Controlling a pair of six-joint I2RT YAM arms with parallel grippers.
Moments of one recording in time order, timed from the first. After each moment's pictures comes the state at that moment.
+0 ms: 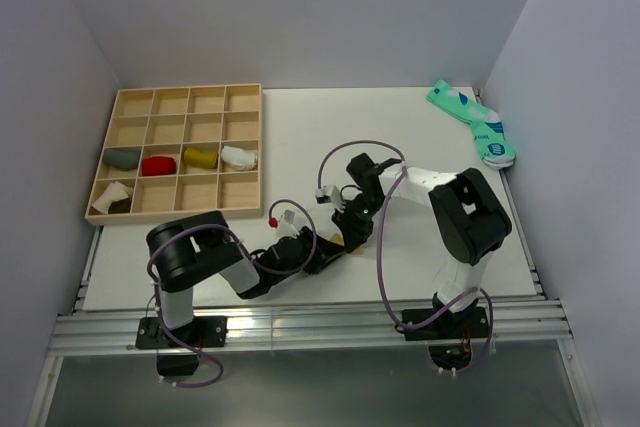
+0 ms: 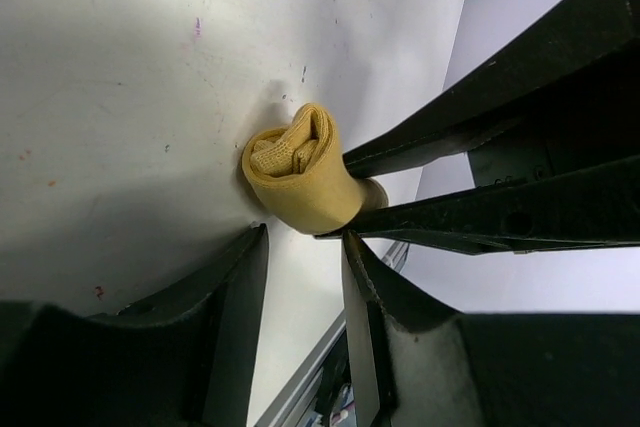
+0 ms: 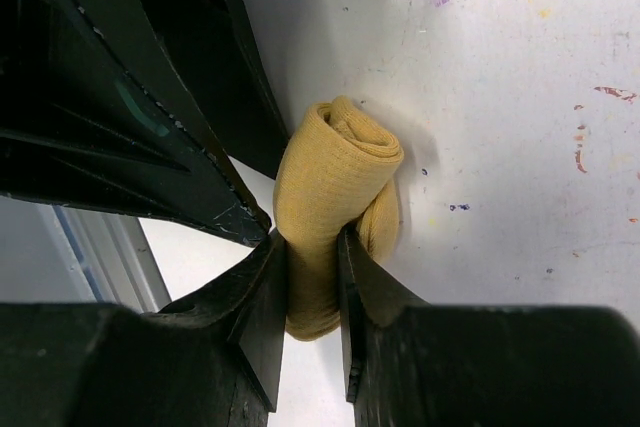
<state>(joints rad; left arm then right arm) -1.09 1.86 0.41 1.05 -0.17 -1.55 0.53 1.79 1.04 -0.77 -0.66 -0.64</state>
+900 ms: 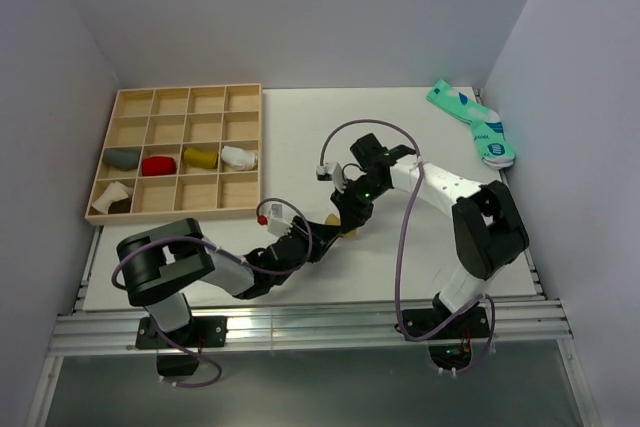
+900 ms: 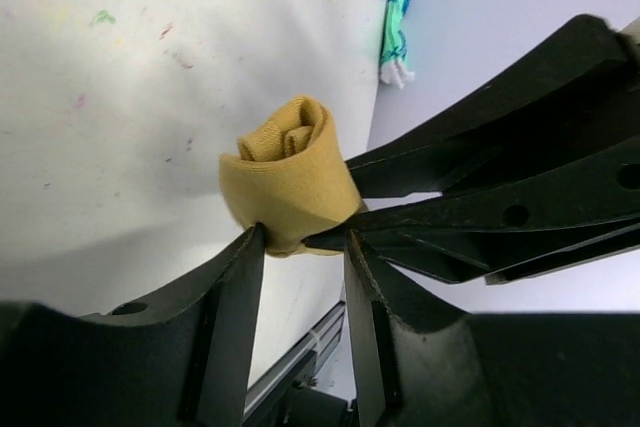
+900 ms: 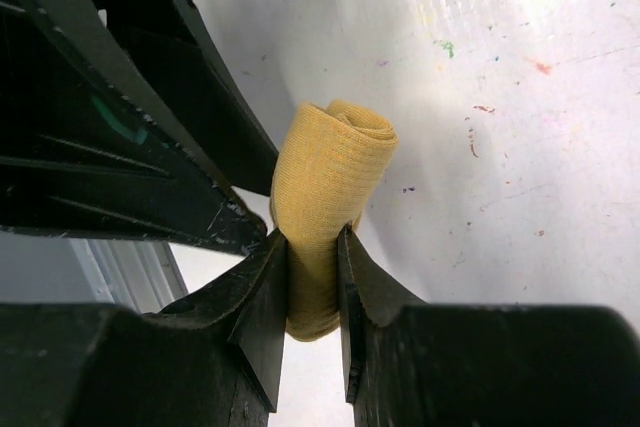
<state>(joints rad) -1.15 1.70 0.43 0.96 -0.47 -1.64 0.51 1.68 1.14 -0.81 -0.65 -0.56</state>
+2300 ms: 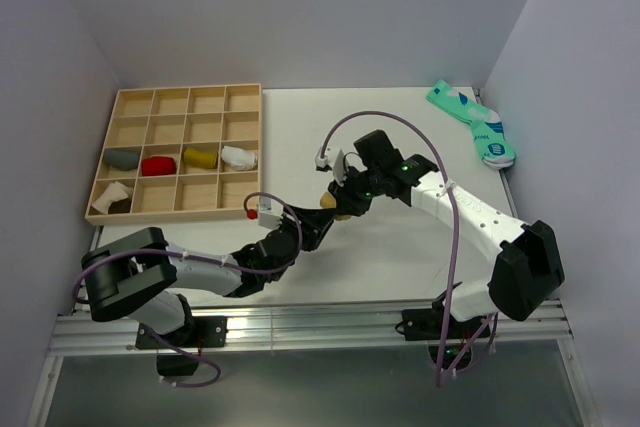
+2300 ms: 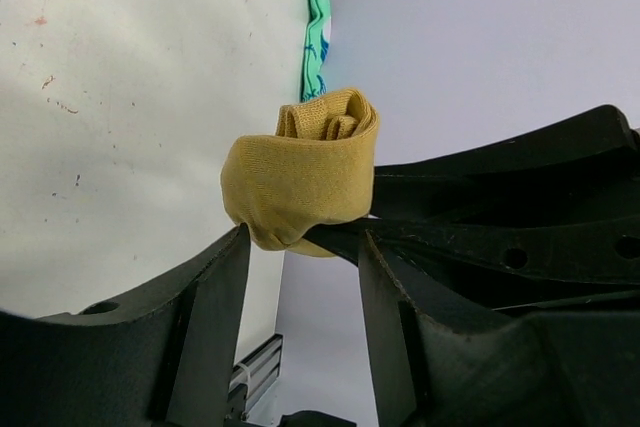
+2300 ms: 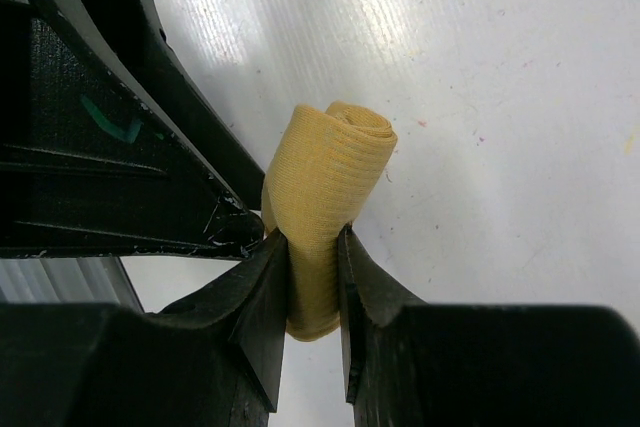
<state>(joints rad) -1.15 1.50 0.44 0.87 -0.58 -1.63 0.60 1.39 1.10 -0.65 -0.45 -0.42</state>
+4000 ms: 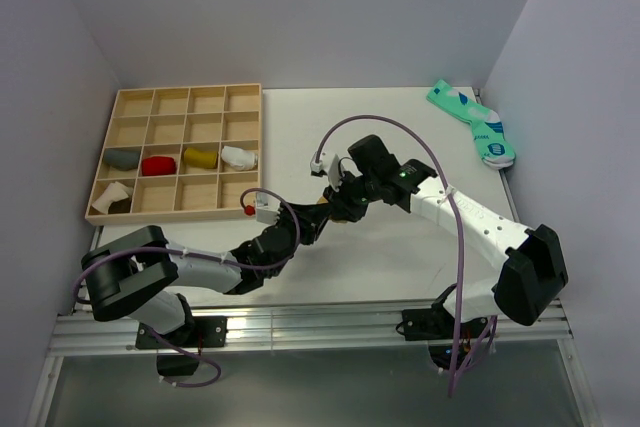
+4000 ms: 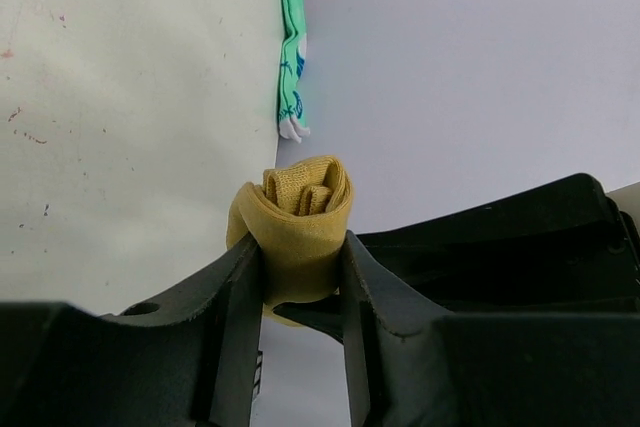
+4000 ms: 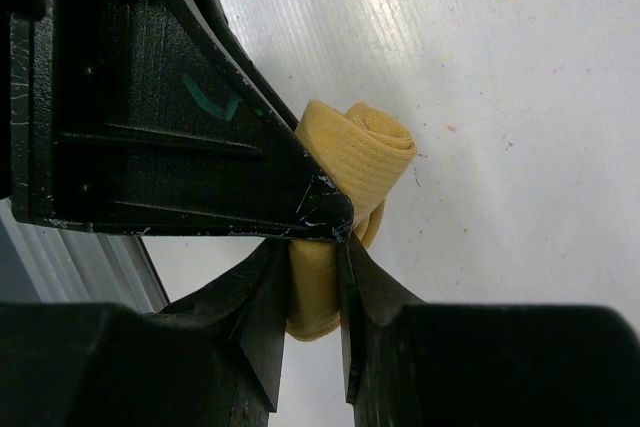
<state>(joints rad) -1.11 1.50 0.44 0.93 -0.58 -1.62 0.67 1.36 1.10 -0.66 -0.42 -0.36</state>
